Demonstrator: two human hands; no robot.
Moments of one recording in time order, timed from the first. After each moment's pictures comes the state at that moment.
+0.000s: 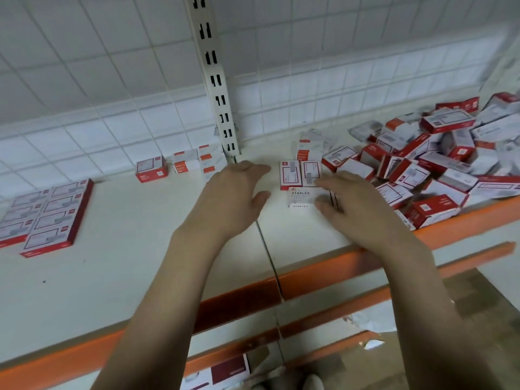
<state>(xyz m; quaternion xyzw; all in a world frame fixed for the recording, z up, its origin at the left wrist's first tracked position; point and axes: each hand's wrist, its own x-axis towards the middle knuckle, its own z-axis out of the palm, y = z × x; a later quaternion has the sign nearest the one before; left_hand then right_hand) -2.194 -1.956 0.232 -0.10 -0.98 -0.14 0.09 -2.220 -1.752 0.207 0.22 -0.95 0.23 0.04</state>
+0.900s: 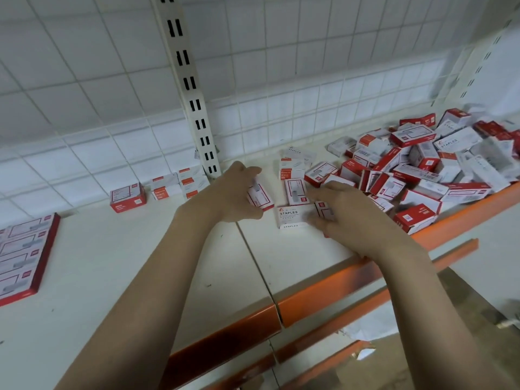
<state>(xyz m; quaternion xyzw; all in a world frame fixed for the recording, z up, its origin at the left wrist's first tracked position) -2.263 -1.964 0.230 -0.12 -0.97 -0.19 -0.07 -2.224 -1.753 0.221 0.20 -0.96 0.20 0.04</state>
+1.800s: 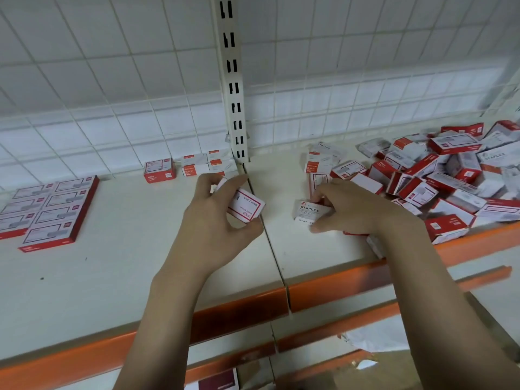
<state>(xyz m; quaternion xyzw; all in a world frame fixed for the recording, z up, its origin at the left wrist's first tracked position) -2.154 -1.982 0.215 0.00 -0.93 -0.32 0.20 -2.251 -1.770 0.223 0.24 -0.95 0.16 -0.13</state>
